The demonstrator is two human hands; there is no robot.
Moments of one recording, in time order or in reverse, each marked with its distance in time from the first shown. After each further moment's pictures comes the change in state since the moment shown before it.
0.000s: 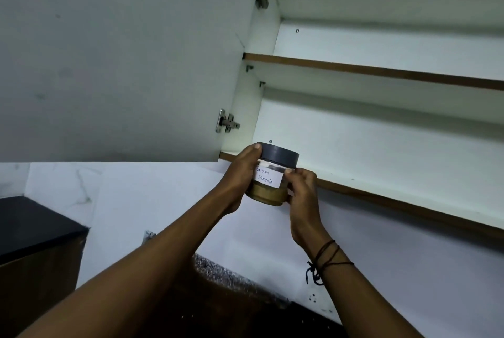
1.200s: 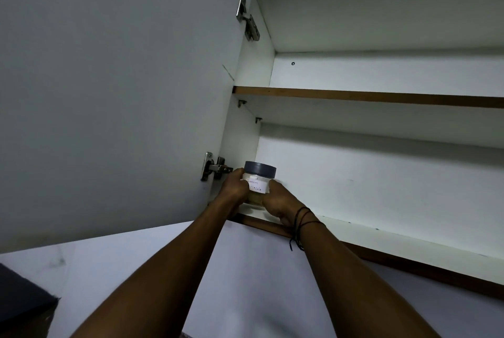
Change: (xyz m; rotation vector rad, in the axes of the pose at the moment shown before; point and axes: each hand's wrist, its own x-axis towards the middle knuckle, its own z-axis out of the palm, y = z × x) left_hand 0.205 -0.046 -0.029 0.319 0.210 -0.074; right_hand 0.200 0.031 0.051 -0.639 -0.432 -0.007
